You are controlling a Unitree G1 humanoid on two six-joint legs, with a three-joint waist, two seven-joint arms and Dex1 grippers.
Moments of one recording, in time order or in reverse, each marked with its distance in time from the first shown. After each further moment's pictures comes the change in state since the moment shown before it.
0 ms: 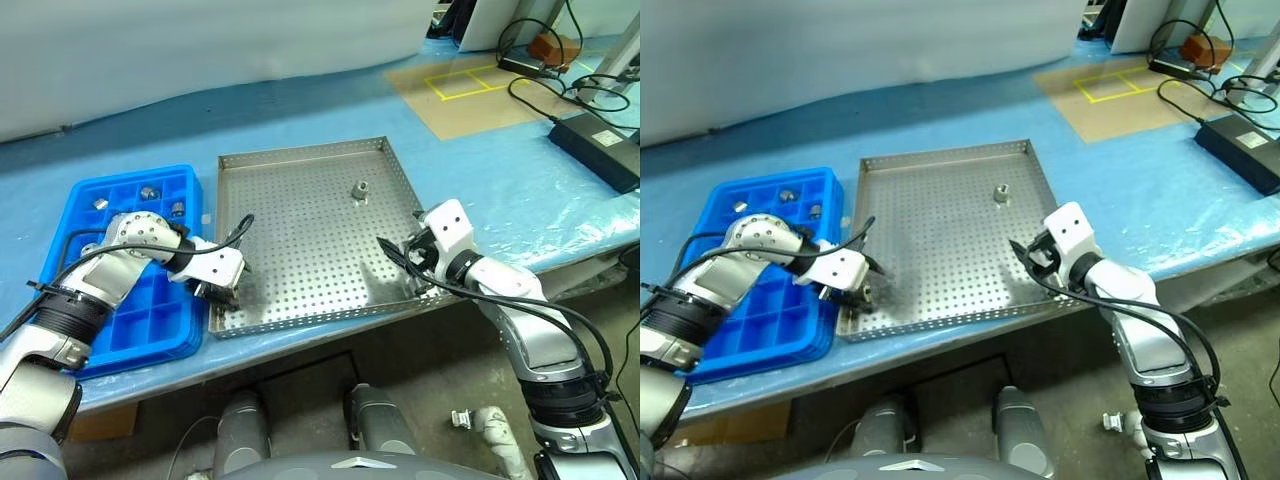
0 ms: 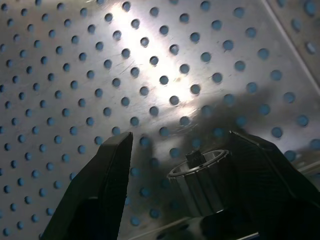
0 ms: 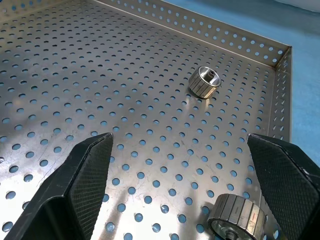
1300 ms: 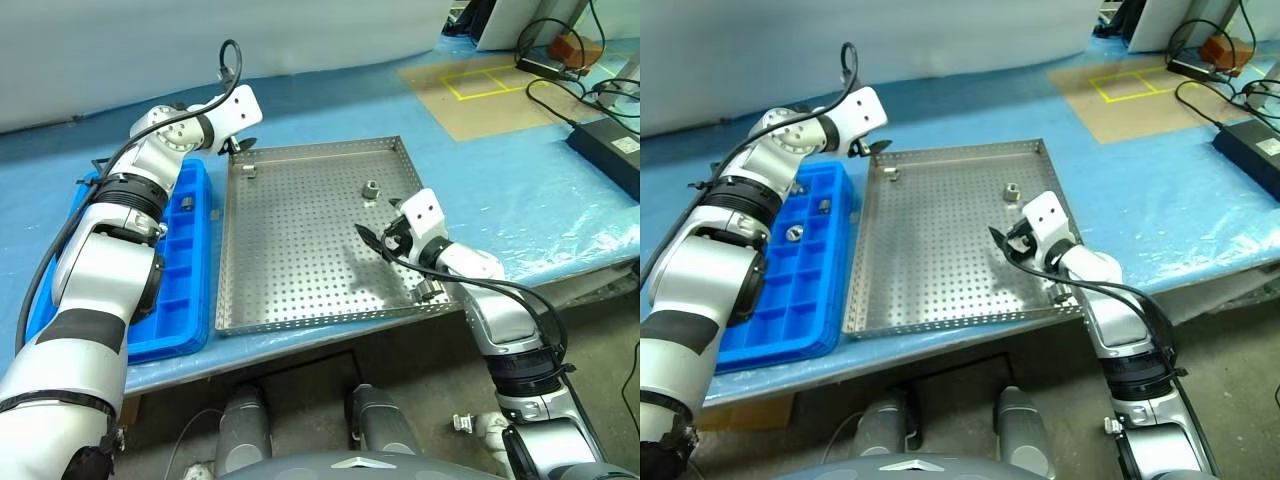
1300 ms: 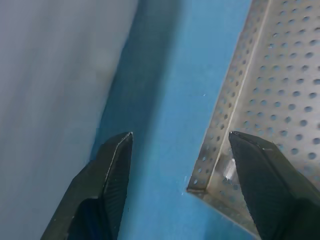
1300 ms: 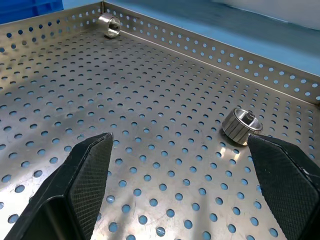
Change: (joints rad) left arm -0.650 -0.293 0.106 0.790 0.183 0.102 0.757; right arm -0.126 0.119 0.065 0.221 -0.047 -0.172 -0.016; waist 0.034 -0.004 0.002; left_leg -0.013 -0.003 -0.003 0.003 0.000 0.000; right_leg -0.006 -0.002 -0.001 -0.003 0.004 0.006
